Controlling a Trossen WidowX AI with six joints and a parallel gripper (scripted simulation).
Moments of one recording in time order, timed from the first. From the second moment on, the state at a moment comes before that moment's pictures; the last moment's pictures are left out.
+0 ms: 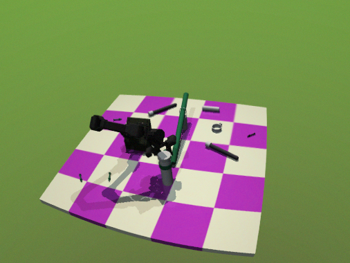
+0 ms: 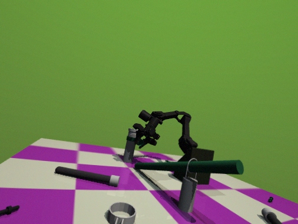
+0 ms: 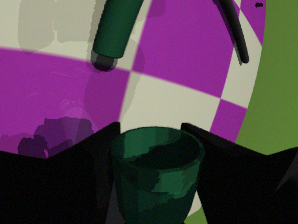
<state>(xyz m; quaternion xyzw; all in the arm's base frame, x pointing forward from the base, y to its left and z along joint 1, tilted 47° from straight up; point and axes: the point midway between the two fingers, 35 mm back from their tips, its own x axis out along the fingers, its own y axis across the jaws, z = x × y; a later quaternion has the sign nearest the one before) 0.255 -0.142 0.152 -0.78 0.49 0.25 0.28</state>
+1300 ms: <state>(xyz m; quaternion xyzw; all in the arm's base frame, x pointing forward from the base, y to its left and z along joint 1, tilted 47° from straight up) 0.272 -0.143 0.150 -0.77 0.52 0.18 0.32</state>
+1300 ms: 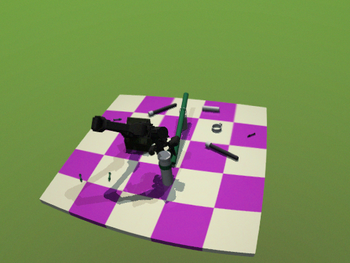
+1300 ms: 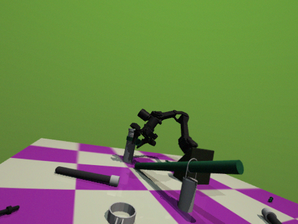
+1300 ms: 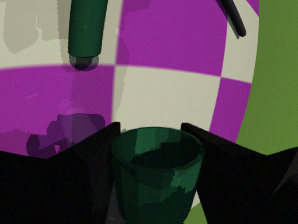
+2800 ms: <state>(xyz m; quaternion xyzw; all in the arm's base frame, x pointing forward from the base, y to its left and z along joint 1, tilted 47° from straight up) 0.278 -0.089 0.145 -0.77 0.52 0.18 0.33</state>
